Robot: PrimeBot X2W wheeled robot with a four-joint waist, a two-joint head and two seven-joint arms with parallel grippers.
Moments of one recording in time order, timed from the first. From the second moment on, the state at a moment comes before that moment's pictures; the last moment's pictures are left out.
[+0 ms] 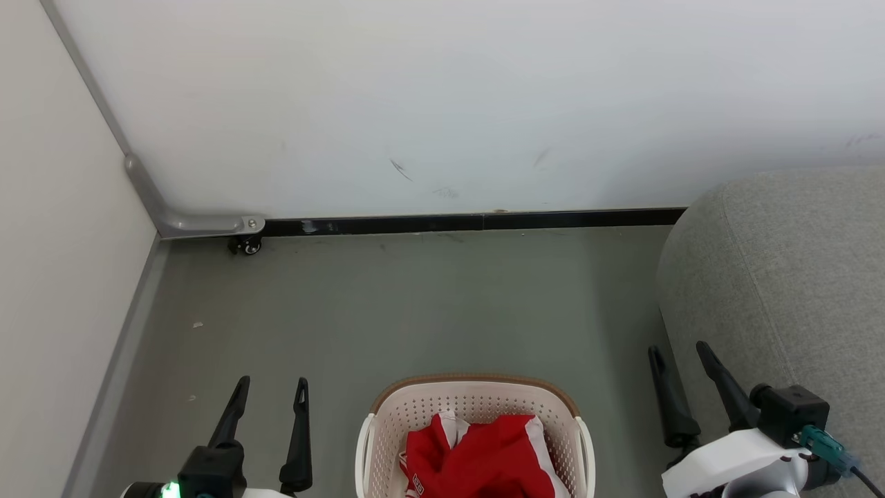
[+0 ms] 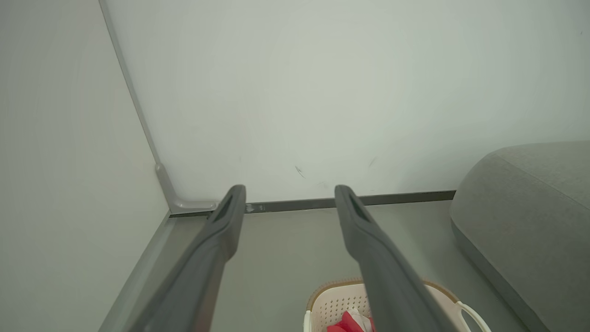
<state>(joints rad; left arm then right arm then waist) 0.04 0.11 -0.21 0.19 -0.15 0.16 -0.25 -0.05 -0.04 0.01 0.38 0.21 0.12 -0.14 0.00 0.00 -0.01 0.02</state>
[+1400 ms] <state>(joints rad) -0.11 0.13 -0.25 0.29 -0.08 0.10 -0.25 -0.08 -0.04 -0.05 0.30 0.21 0.12 -0.17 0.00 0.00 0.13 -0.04</state>
